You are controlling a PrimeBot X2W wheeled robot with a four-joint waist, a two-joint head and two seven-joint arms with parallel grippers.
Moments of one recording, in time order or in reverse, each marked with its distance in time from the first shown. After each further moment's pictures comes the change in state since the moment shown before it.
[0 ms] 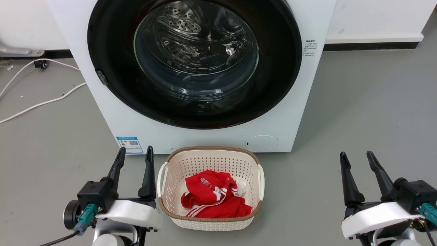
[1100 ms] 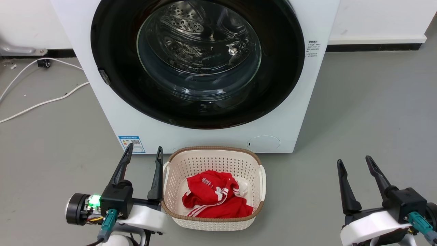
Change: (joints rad) left arm -0.001 0.009 -0.037 -0.003 0.225 0.036 -0.056; right arm 0.035 0.001 -0.001 -0.016 -0.179 0.000 -0.036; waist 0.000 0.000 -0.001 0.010
